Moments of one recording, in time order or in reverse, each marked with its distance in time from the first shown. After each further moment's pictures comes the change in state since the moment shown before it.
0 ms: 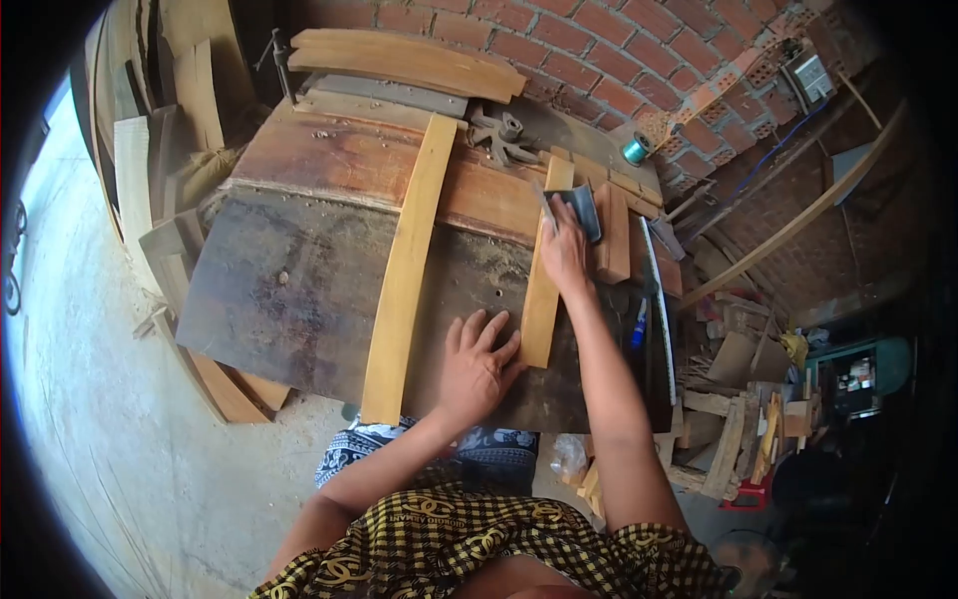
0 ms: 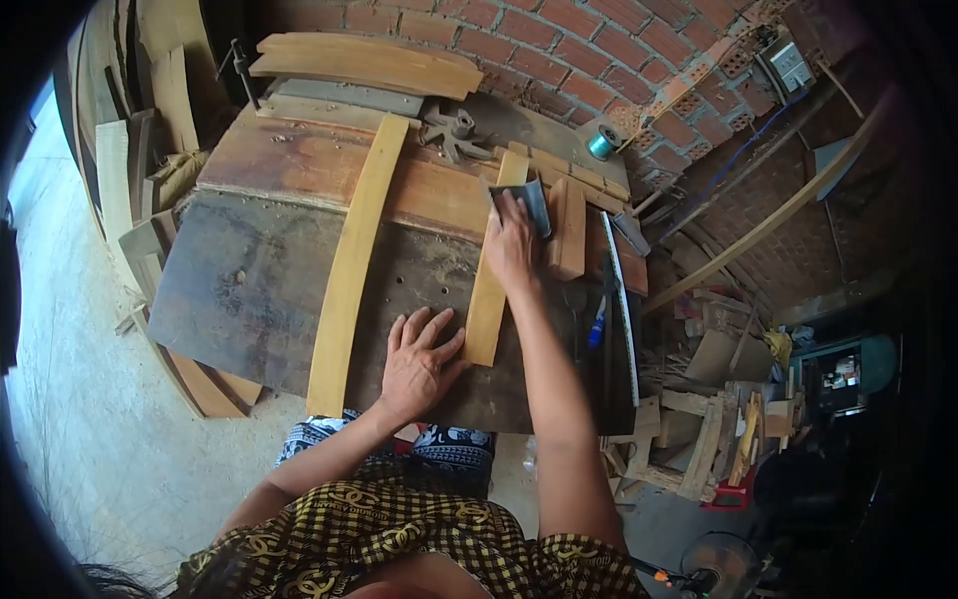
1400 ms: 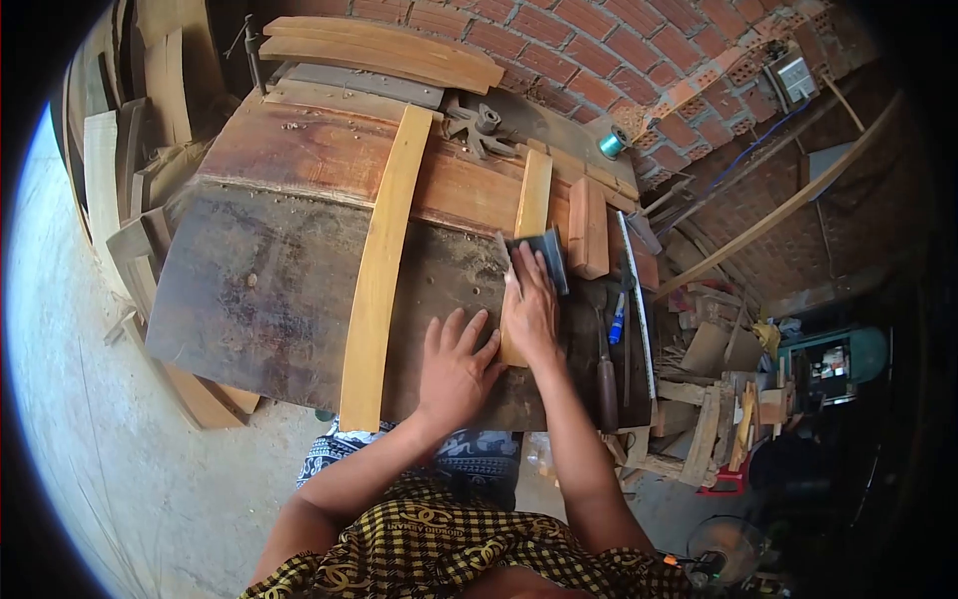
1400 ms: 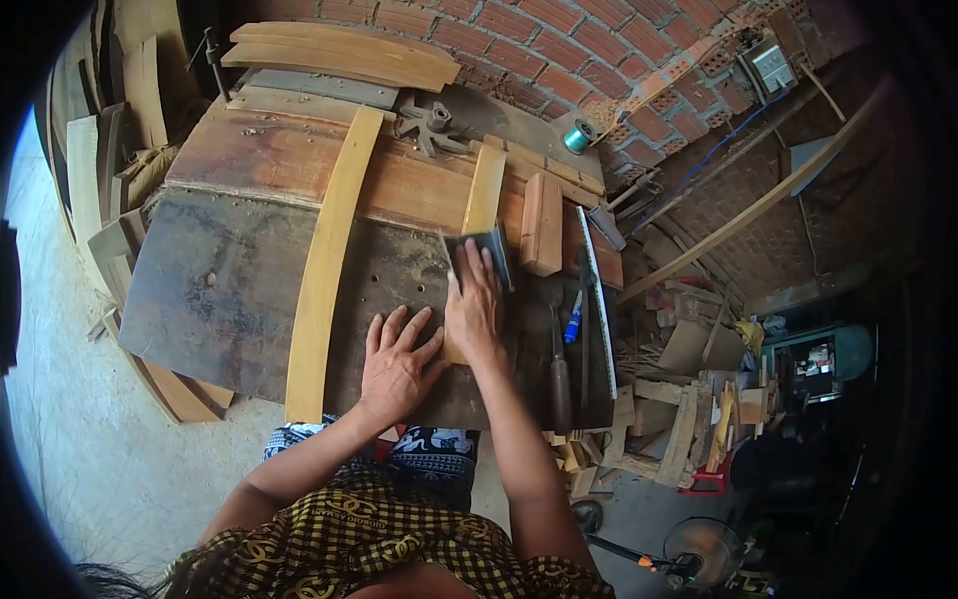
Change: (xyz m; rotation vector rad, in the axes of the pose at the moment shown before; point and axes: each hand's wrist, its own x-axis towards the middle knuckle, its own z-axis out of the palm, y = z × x) left_hand -0.001 0.000 0.001 0.022 -0.069 -0.006; right_hand -0.091 -0.045 -0.022 -0.085 -0.109 0.056
